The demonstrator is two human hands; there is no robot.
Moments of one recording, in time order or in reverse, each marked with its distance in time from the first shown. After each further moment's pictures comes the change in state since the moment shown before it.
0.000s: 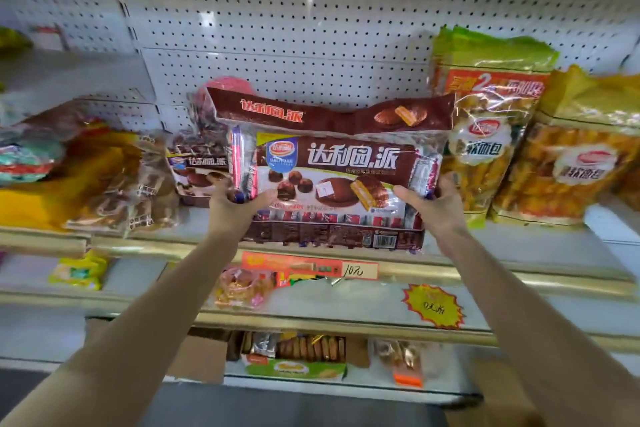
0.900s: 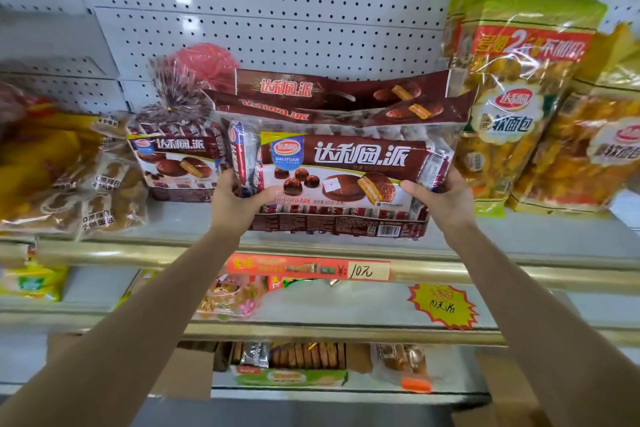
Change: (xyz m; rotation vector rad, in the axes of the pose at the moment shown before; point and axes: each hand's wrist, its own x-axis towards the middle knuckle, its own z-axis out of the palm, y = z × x) left_hand 0.058 -0.068 0.032 0.037 -0.095 0.126; right_hand 0.047 0.070 0.030 -0.022 0.076 -0.075
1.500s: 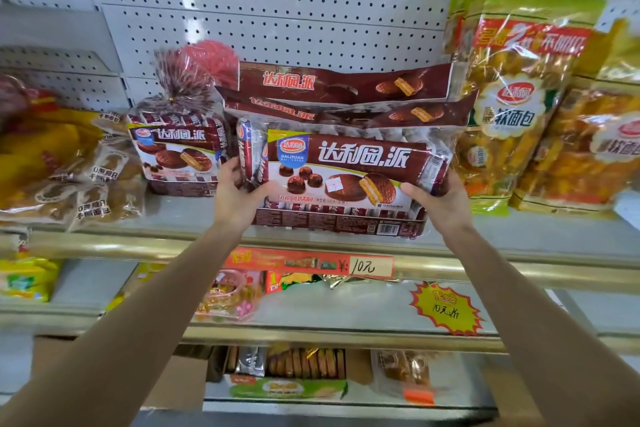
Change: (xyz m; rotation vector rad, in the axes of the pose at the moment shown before) left_hand -0.008 -0.010 0.007 -0.045 0.011 0.022; right_hand -0.010 0.018 0.007 0.023 -0.009 -0.010
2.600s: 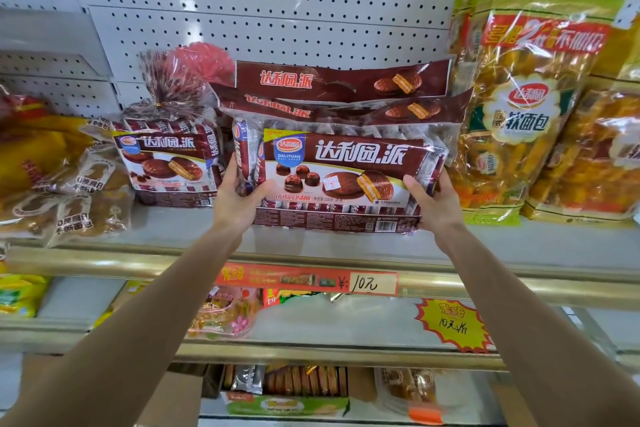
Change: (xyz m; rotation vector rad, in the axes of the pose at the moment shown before) left_hand 0.043 -0.027 0.015 -0.020 -0.027 0.010; right_hand 0.044 0.025 0.024 0.017 -0.035 0.103
